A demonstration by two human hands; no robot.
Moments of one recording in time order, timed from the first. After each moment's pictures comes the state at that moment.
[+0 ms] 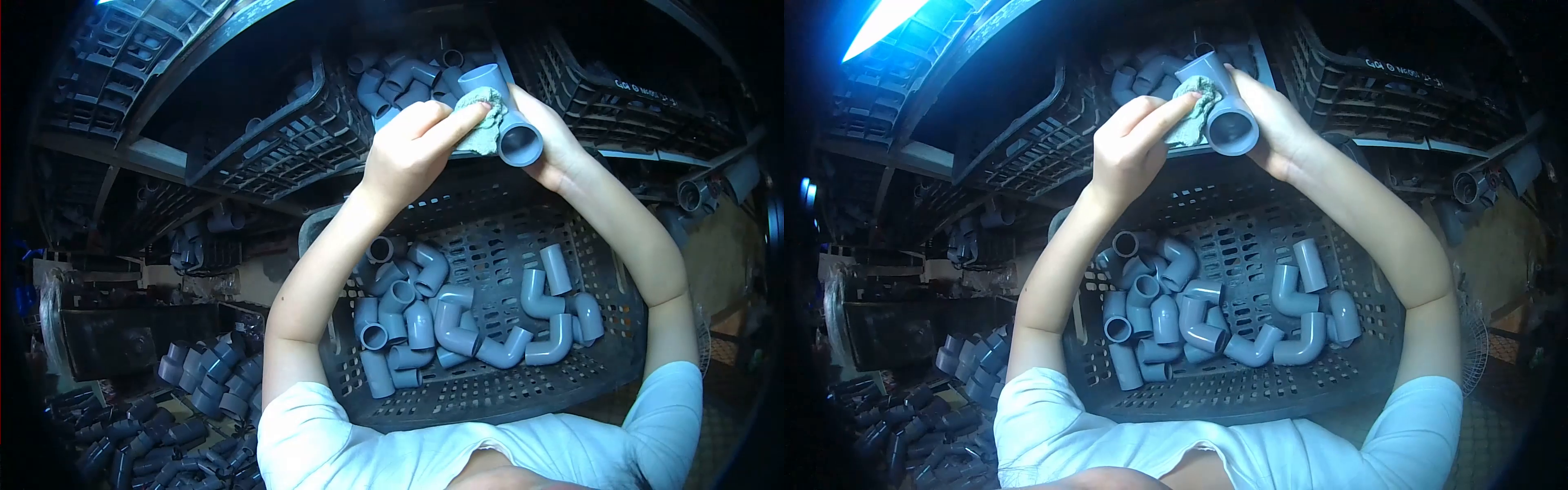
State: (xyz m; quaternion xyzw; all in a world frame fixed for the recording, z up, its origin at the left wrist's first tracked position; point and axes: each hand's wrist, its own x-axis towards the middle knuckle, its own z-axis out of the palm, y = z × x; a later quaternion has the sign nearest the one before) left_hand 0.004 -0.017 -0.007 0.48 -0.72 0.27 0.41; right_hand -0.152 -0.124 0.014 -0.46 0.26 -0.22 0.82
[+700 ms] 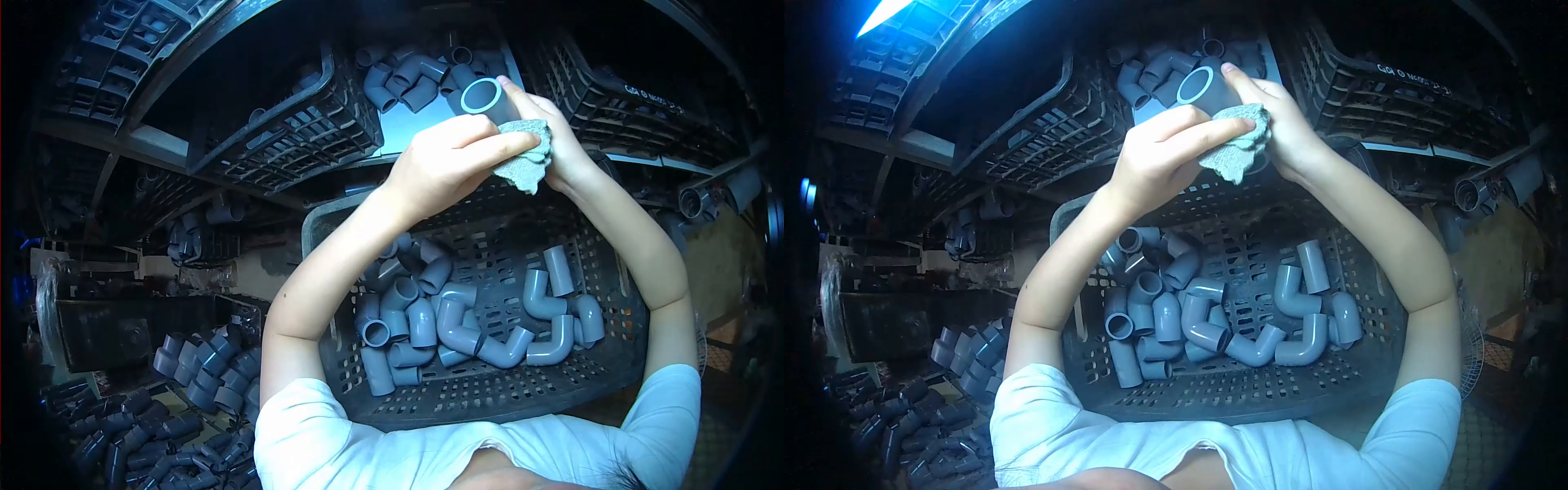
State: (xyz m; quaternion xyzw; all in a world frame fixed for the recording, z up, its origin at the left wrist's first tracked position) left_hand -0.016 -0.012 -0.005 0.45 -0.76 0.16 0.44; right_hand -0.150 -0.143 -0.008 -0.59 0.22 -0.20 0.75
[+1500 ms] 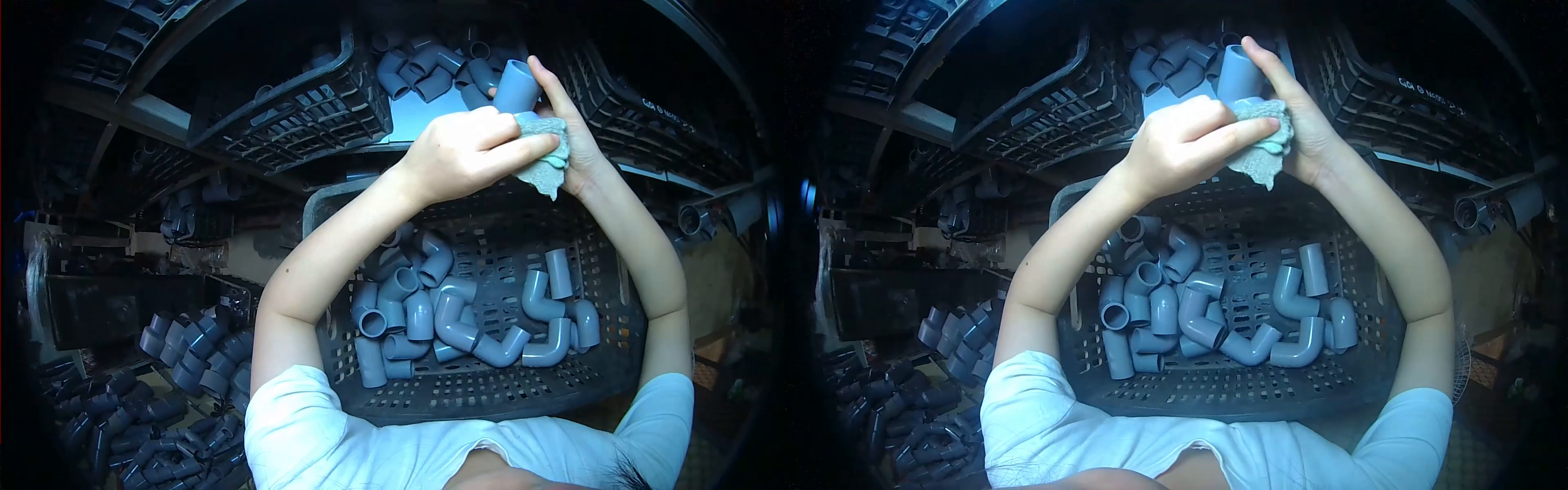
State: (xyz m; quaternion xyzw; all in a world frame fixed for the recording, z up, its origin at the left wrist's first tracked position) left_hand -0.013 -0.018 -0.011 0.42 -0.77 0.26 0.41; right_hand -0.144 -0.143 -0.003 -0.50 0.21 -0.12 0.83
